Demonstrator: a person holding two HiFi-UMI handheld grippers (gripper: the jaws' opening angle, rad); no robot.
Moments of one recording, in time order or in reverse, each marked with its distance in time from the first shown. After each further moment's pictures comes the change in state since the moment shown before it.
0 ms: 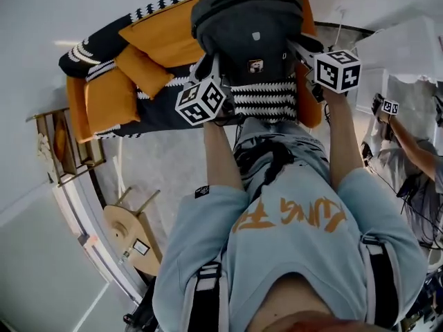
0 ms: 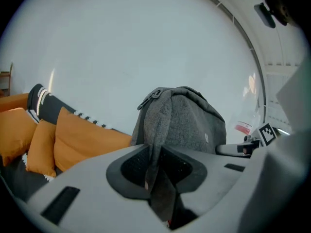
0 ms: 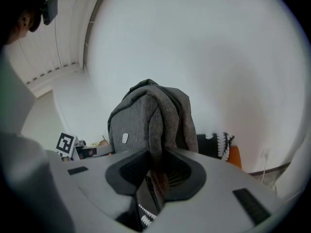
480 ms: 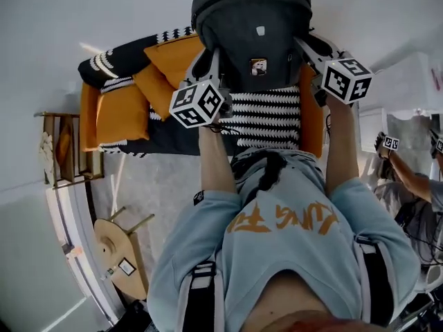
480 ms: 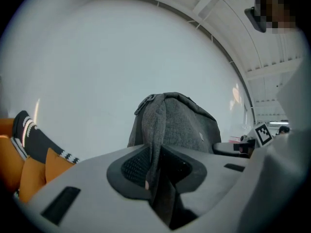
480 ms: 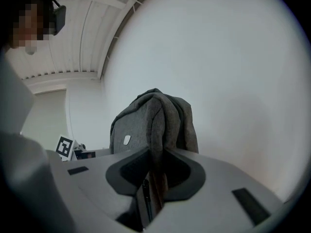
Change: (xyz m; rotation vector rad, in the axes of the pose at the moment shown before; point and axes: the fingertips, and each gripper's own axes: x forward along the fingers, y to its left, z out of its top) left arm -0.030 -0.022 0.144 0.130 -0.268 -0.098; right arm -0.011 0.066 0.137 -0.170 -0.267 0.049
